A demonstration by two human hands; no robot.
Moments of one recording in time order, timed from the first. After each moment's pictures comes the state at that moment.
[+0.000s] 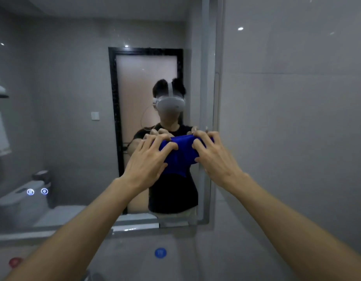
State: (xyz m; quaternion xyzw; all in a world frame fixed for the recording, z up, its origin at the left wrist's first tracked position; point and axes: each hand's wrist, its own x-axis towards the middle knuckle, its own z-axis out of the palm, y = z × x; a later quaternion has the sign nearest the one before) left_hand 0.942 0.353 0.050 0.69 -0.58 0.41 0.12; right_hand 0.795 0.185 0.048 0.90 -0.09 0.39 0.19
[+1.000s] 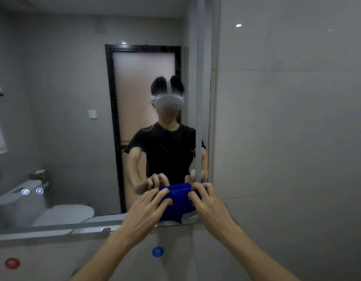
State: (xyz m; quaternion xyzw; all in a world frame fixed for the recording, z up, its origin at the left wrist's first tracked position) left_hand 0.953 0.358 -0.088 0.68 -0.63 0.36 0.04; right_hand 0.793 0.182 -0.094 0.90 -0.06 0.41 0.14
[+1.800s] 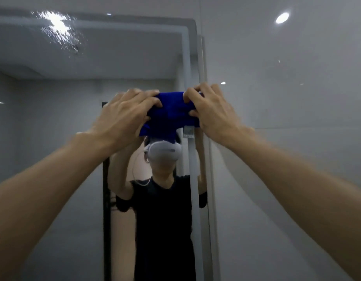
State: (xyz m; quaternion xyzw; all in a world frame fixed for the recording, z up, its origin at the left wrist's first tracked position) left_hand 0.962 0.327 0.278 0.57 -0.55 0.60 0.12; right_hand 0.800 0.160 0.279 0.79 -0.09 0.55 0.25
